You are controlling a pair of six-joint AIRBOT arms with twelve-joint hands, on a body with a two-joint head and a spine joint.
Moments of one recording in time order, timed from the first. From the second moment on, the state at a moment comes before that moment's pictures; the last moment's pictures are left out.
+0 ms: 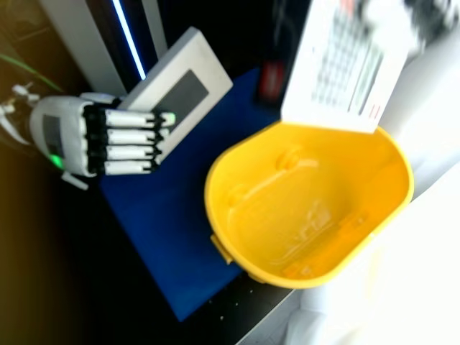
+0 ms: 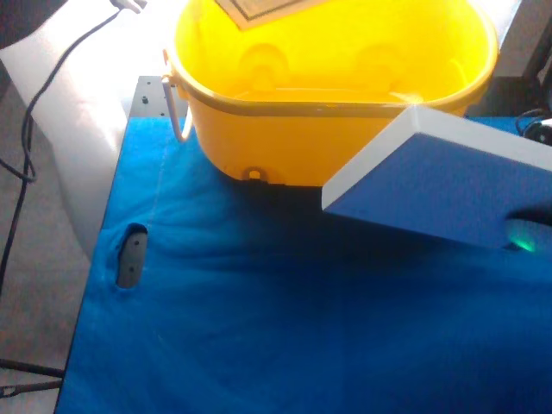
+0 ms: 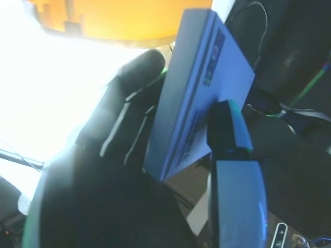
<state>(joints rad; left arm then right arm) 0.21 -1.23 1.44 0.25 -0.52 0.55 -1.30 -0.91 0.90 -2.88 -1.59 2.88</state>
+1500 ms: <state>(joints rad) 0.26 -1.32 1.55 0.12 -0.35 0.62 -1.22 -0.89 0.91 -2.95 -1.58 2.88</state>
